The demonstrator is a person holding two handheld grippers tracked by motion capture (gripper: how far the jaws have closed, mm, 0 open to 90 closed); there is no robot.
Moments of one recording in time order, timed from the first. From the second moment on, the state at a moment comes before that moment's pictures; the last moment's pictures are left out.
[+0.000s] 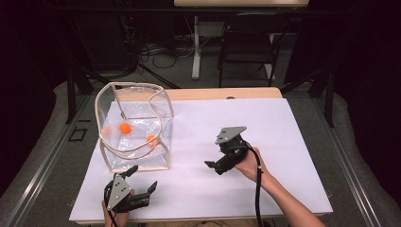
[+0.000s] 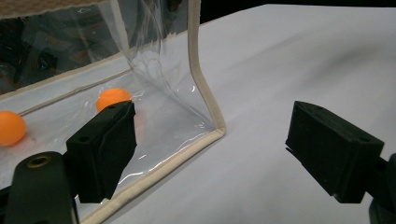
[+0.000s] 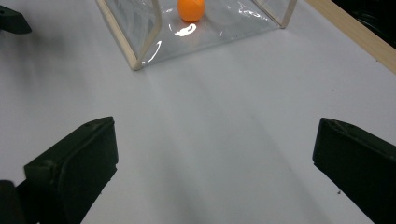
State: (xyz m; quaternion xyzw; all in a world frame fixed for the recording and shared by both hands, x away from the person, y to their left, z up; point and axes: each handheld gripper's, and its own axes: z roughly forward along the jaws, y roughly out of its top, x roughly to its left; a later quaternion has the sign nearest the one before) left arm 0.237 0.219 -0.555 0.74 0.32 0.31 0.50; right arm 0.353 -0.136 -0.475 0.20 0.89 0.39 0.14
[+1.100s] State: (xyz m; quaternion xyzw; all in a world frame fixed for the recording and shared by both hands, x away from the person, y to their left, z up) left arm 0.232 0.219 -0.555 0.75 0.32 0.30 0.49; right arm 0.323 -0.190 -0.513 0.24 0.87 0.40 0.16
